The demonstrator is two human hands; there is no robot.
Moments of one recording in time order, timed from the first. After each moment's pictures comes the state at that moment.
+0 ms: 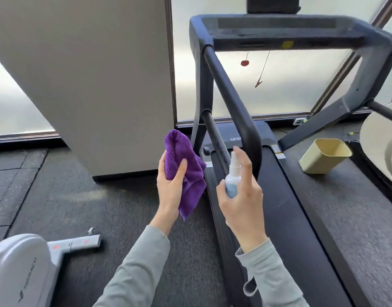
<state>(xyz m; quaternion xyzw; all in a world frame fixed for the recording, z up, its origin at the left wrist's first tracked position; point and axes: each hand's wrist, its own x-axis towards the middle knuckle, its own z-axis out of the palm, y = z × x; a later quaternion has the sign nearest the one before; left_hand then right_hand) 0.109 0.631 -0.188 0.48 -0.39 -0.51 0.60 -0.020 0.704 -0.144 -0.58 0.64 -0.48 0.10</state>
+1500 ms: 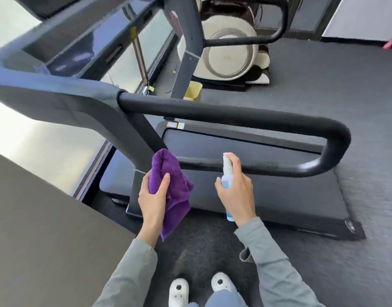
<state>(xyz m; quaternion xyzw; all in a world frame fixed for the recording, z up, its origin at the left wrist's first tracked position) 0.136 0.214 -0.231 0.29 -0.66 -0.68 0.14 0.095 0.395 -0.205 -0.04 0.90 -0.42 -0.07</state>
